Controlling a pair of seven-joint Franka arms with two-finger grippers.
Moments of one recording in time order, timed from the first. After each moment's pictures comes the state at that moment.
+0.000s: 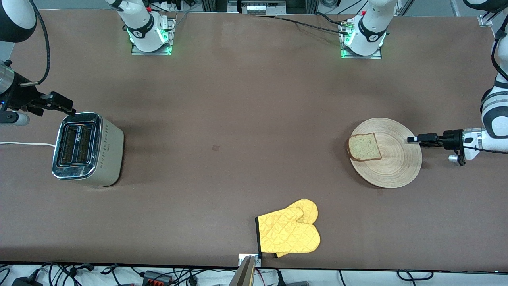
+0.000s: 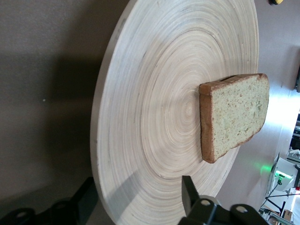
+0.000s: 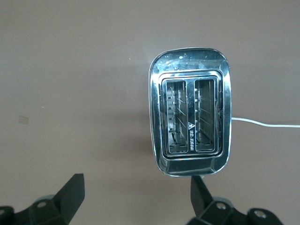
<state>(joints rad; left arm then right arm) 0.68 0.74 -0.20 -1.71 -0.47 1.82 0.79 -0.07 0.05 0.03 -1.69 0.00 1.73 -0.03</state>
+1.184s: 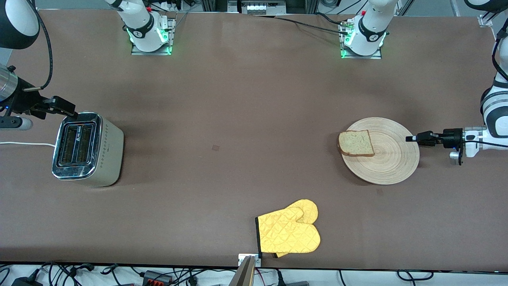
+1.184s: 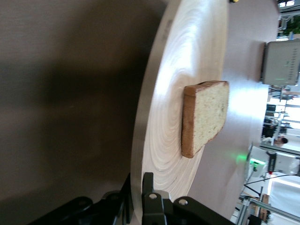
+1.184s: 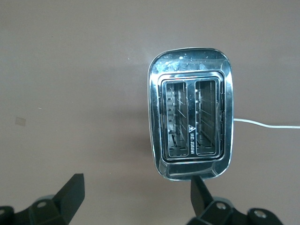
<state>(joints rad) 0.69 0.75 -0.21 -1.70 -0.56 1.71 0.87 -0.07 0.07 0.03 -1.69 0.00 1.74 -0.03</state>
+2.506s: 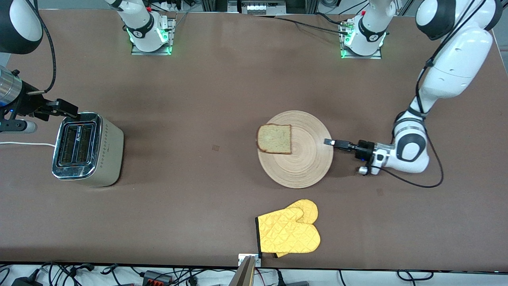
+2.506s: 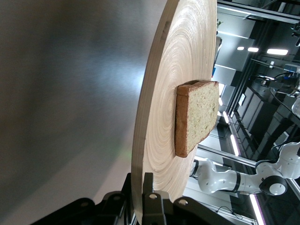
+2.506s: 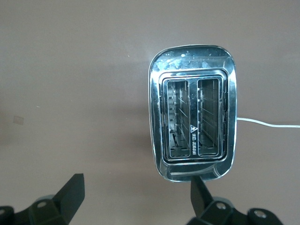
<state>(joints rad) 0.19 0.90 -0.22 -1.70 -1.12 1.67 0.71 -0.07 0.08 0.03 -1.69 0.00 1.74 -0.03</state>
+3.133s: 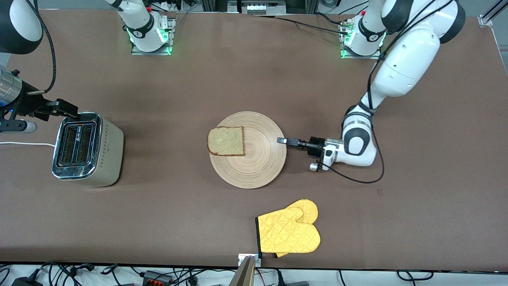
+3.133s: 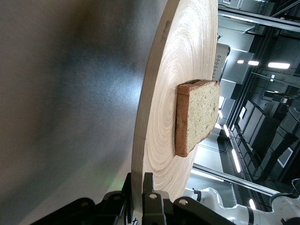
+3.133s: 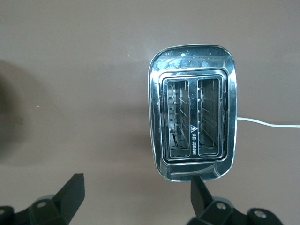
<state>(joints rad) -0.13 0.91 -0.23 -1.70 -1.41 1.90 0.71 -0.07 0.09 0.03 -1.69 0.00 1.74 -0.03</state>
